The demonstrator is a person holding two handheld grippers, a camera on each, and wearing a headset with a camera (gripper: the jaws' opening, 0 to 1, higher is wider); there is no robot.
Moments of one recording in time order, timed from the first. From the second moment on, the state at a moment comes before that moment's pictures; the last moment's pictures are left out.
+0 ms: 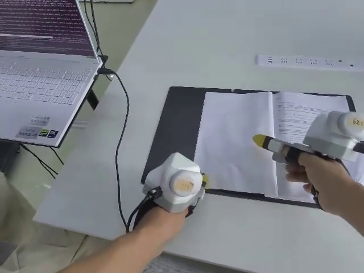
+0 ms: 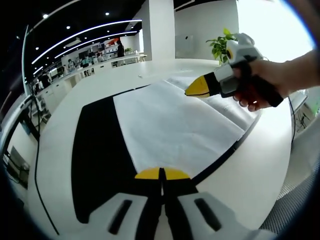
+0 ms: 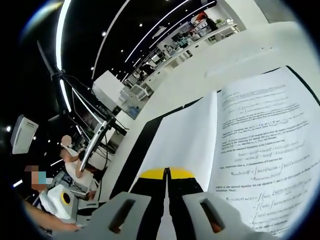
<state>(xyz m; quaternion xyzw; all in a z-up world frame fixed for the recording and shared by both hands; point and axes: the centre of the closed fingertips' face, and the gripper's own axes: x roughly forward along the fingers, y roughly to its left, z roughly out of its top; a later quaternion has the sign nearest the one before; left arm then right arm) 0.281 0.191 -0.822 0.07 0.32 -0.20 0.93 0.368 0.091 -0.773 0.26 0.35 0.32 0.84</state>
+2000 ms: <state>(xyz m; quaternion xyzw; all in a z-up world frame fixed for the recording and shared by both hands) 0.280 0.190 -0.821 0.08 0.31 -0.19 0.93 0.524 0.061 -0.803 0.41 0.34 0.24 0.81</state>
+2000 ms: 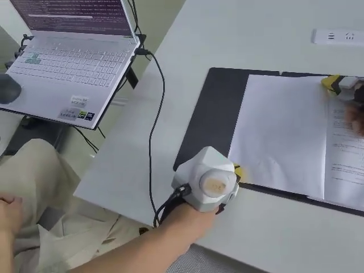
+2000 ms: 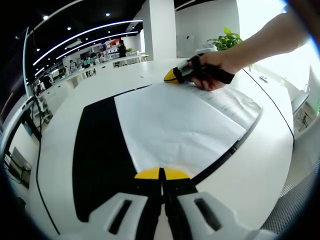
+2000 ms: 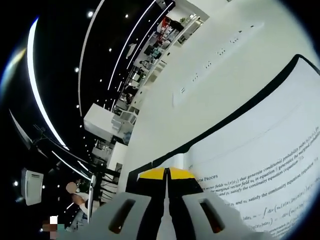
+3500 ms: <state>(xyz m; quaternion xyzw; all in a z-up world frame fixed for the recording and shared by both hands) 0.281 0.190 -0.823 0.08 0.32 -0.20 0.92 0.476 0.061 -0.805 0.40 0.40 0.28 0.78</state>
